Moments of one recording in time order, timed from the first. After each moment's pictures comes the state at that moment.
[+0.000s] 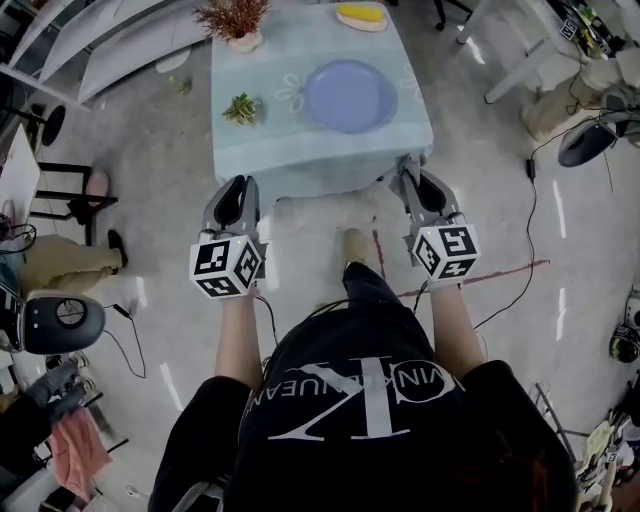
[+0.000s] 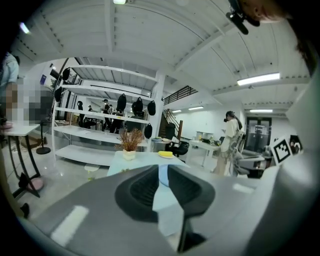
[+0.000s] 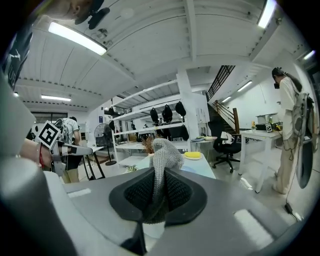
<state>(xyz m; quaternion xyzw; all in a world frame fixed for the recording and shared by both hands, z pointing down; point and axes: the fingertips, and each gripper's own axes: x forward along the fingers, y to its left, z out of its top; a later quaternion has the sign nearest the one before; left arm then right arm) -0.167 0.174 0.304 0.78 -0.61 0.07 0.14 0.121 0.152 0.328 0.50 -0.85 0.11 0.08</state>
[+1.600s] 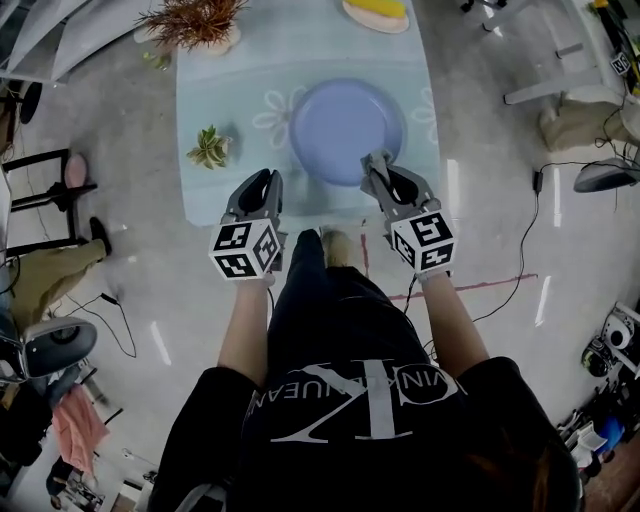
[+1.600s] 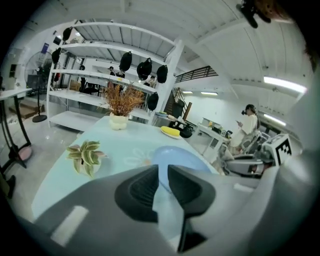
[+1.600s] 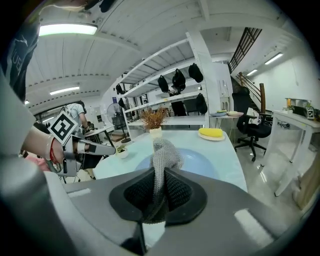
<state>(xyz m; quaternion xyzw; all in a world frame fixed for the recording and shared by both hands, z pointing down) -0.116 -0.053 0.451 0.74 -0.59 0.12 0.30 0.073 -0.073 0.447 0.37 -0.89 0.17 0.21</state>
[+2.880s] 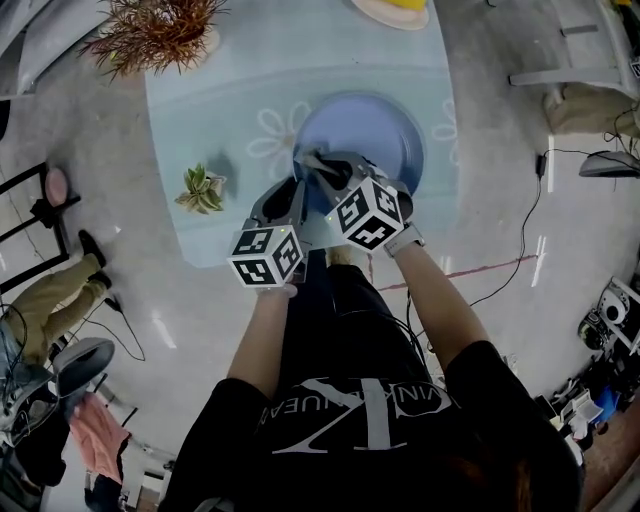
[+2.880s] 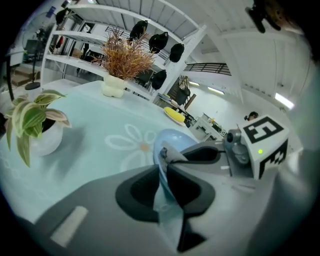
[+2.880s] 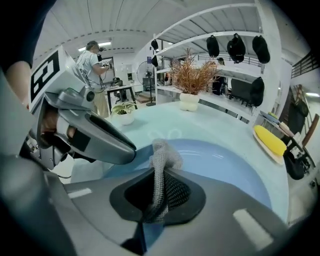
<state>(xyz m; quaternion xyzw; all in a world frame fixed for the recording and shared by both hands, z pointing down) -0.097 -0.128 0.546 0.73 -0.52 0.12 0.42 -0.066 -0.151 0.563 0.18 -0.89 0.07 0.42</state>
